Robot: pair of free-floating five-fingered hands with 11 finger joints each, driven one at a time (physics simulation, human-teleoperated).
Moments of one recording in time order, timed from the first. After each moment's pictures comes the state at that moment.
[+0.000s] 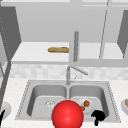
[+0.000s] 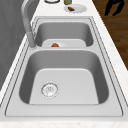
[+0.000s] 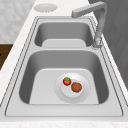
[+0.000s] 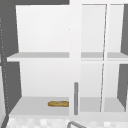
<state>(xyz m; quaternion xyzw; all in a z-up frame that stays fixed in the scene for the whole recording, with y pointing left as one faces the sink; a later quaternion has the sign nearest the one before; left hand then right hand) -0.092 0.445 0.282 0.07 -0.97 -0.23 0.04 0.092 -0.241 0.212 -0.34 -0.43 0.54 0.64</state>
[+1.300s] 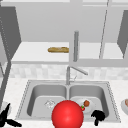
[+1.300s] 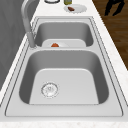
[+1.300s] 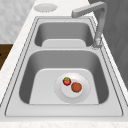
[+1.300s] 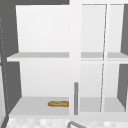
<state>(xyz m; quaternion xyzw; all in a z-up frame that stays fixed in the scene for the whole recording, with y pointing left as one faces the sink) -0.058 0.405 0.331 0.08 -0.96 -0.25 0.10 0.092 -0.241 0.212 -0.34 -0.43 0.54 0.64</state>
